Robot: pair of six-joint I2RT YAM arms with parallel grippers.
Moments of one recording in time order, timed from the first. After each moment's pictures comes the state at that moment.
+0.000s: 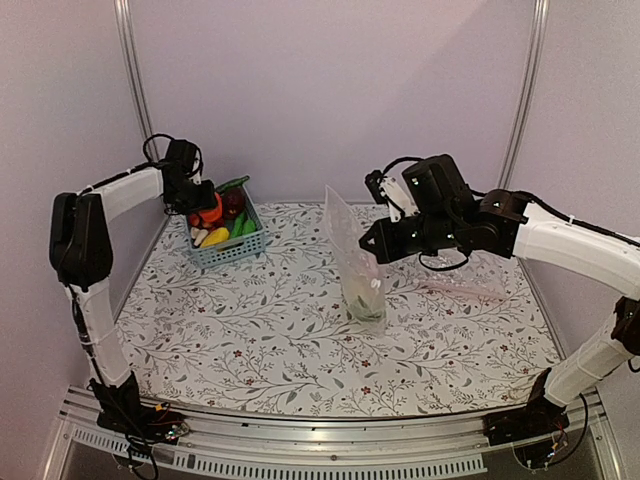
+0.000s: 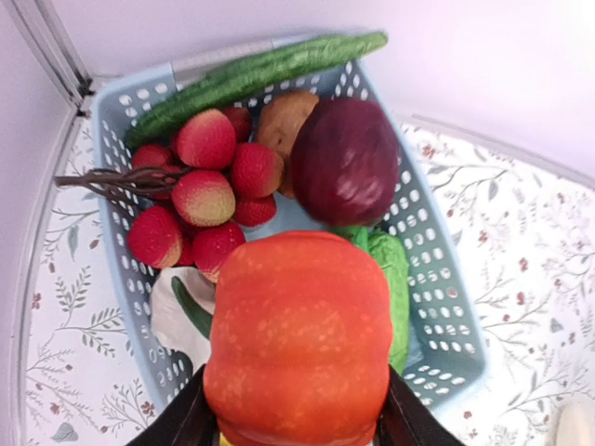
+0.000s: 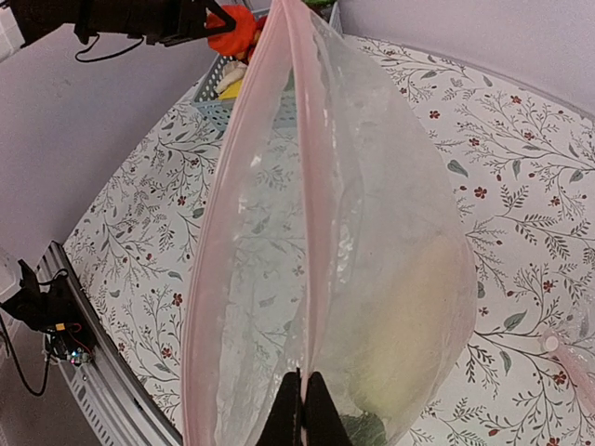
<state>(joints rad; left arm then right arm) -0.14 2.01 1.71 -0.54 -0.06 -0.27 0.90 1.48 1.35 -0.50 0.02 0.38</state>
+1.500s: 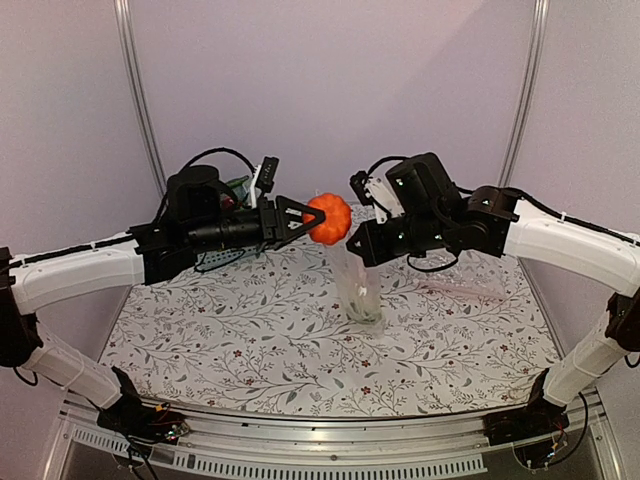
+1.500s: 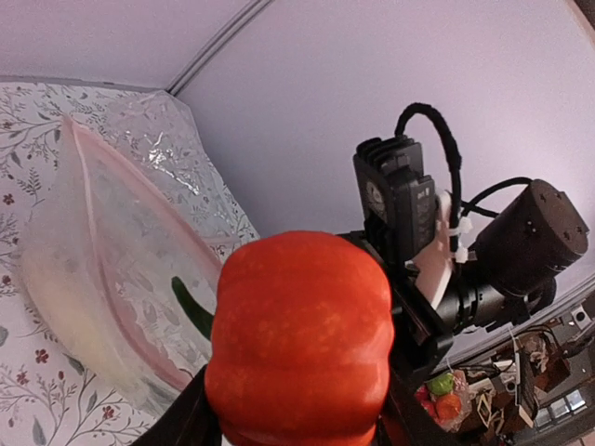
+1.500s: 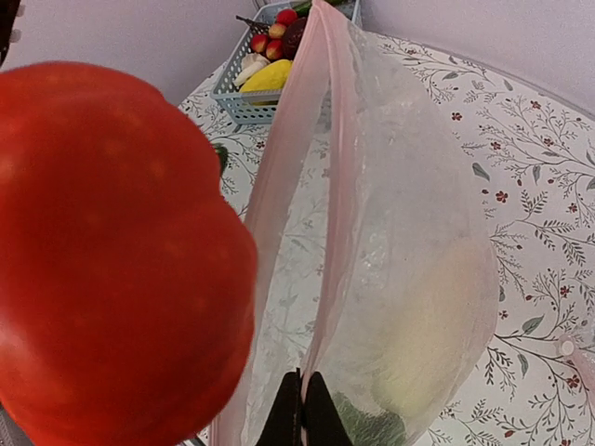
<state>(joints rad) -0.81 1.34 1.03 0.20 0.41 -0.82 0.97 1.53 1.43 -0.54 0.05 0.39</state>
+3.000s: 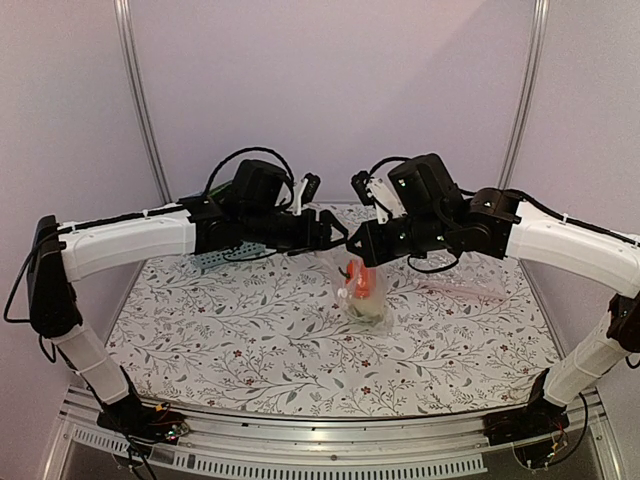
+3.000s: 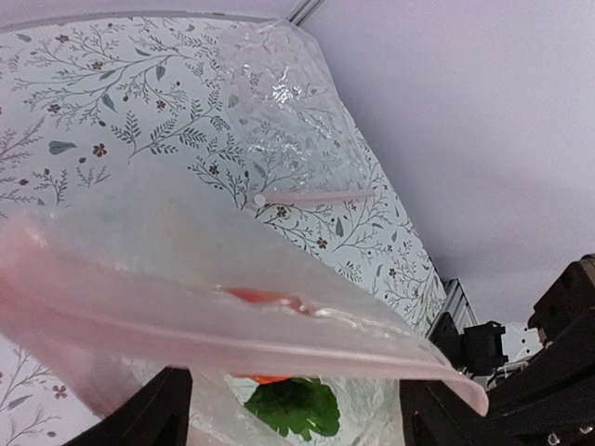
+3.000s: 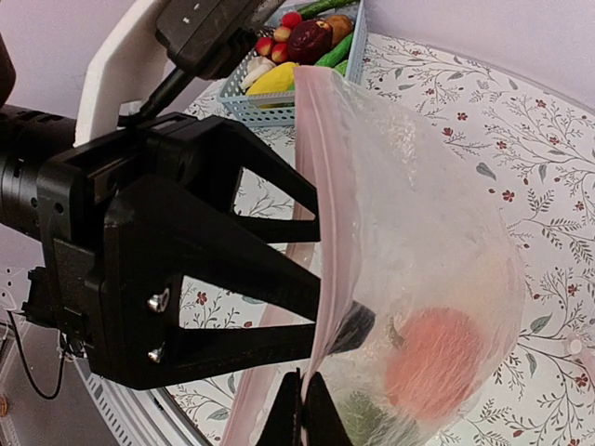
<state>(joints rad) -0.84 1.66 1.35 -0.21 0.25 -0.63 0.97 1.52 1.41 -0.52 0.04 0.41</state>
